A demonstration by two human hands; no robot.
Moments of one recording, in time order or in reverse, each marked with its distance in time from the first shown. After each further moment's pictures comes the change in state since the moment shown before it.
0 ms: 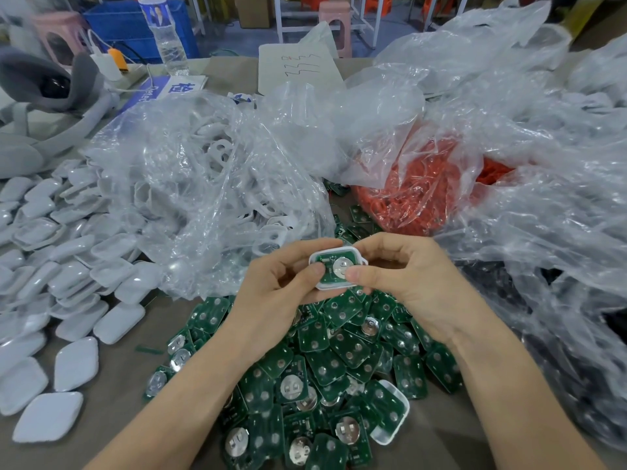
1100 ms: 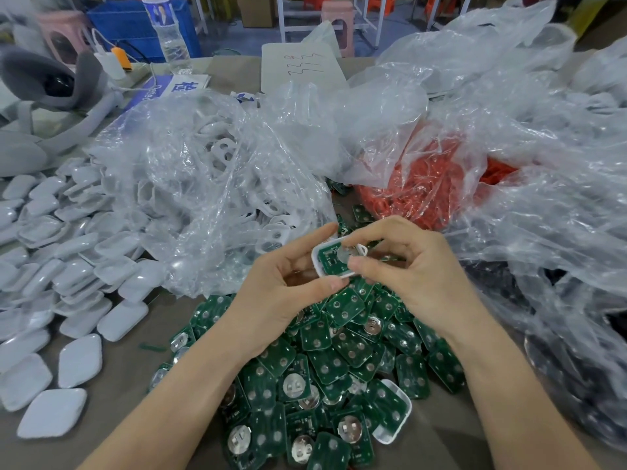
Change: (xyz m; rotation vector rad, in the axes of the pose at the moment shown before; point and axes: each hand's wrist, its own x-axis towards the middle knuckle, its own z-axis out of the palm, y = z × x) left_hand 0.002 0.008 -0.003 0.077 -0.050 -0.049; right_hand 0.002 0.002 -0.002 -0.332 0.112 -0.220
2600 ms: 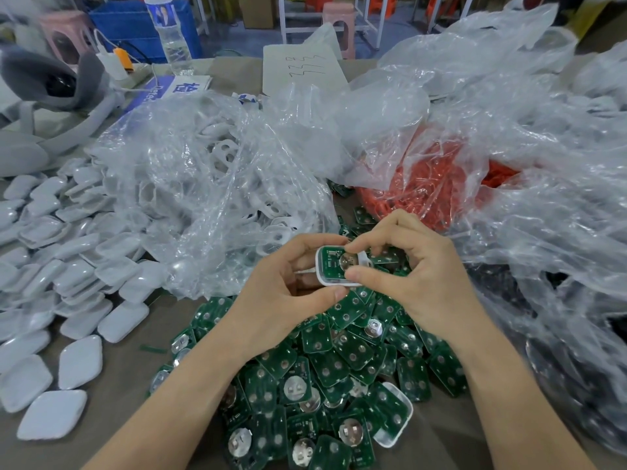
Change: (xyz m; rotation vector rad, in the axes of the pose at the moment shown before) left_hand -0.004 0.006 -0.001 0.127 -0.055 0.103; right_hand -0.002 -0.001 -0.001 -0.155 0.027 -0.189
